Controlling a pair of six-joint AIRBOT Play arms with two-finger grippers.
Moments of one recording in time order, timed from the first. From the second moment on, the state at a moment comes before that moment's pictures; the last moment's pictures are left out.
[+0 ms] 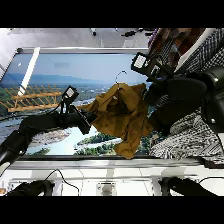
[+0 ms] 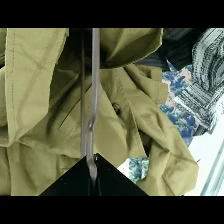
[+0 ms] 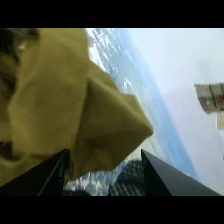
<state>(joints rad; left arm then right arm) -0.41 -0.93 0.81 -2.54 0.79 2.63 0.38 -1.17 1.52 1.60 -1.15 -2.46</state>
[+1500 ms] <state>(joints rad) -0.35 -0.77 0.81 -2.55 0.73 2.48 0.39 -1.26 1.50 1.75 -1.01 -2.43</state>
